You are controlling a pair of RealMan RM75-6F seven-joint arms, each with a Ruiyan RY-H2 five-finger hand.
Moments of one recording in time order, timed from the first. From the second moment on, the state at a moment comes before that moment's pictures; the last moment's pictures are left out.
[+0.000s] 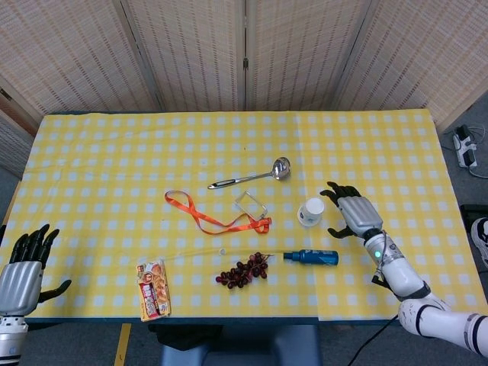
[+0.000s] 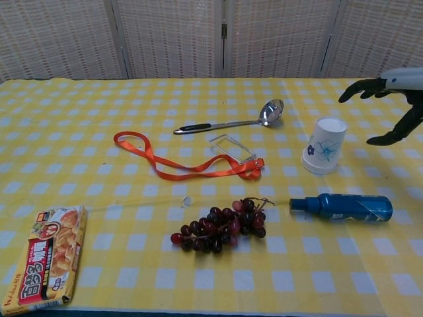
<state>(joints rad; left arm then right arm) -0.09 -1.19 -0.04 -1.60 1.48 1.49 0.12 0.63 -1.19 0.23 -1.68 -0.91 0.75 -0.25</state>
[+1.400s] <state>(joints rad) -0.08 -1.19 -0.04 -1.58 1.46 1.47 0.10 0.89 -1.25 0.12 -1.54 -0.60 0.68 -0.26</state>
